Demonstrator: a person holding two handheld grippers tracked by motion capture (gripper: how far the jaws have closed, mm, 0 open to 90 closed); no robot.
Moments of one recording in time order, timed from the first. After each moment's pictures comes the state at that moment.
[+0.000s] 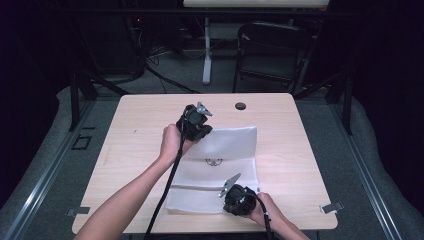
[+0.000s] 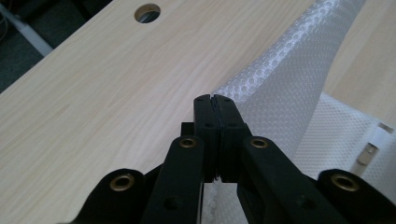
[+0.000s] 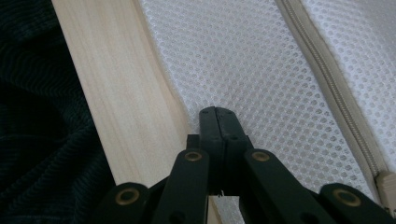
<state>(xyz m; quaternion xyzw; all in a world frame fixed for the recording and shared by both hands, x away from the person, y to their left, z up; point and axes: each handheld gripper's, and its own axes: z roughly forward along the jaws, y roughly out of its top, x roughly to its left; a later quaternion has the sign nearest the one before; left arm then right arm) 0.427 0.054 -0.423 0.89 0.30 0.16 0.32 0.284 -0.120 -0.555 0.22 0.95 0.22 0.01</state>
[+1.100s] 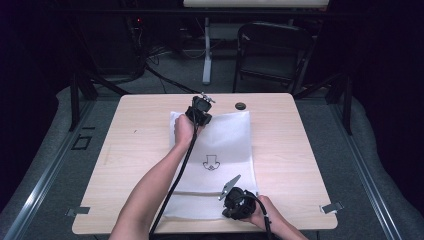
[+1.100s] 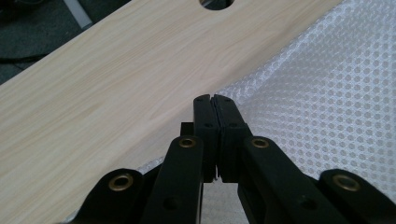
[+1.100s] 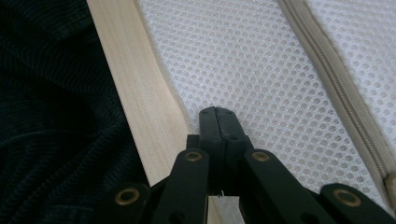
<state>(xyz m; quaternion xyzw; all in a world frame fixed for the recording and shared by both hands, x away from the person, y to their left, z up) 0.518 0.037 -0.484 0.86 0.39 0.18 0.28 0.278 -0.119 -0.556 0.21 0.95 0.22 -0.02</state>
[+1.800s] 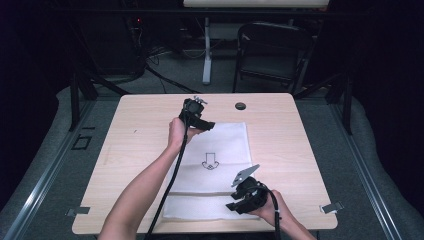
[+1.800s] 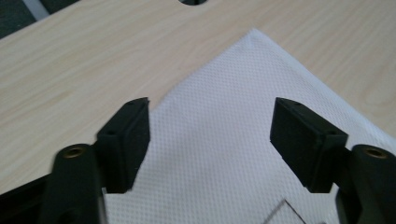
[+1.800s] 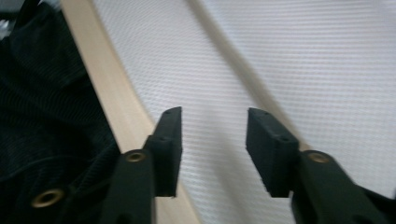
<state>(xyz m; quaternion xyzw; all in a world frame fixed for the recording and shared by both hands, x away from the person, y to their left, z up) 0.501 0.066 -0.482 0.86 0.37 0.11 0.34 0.290 -0.154 -0.525 0.28 0.92 0.29 0.00</state>
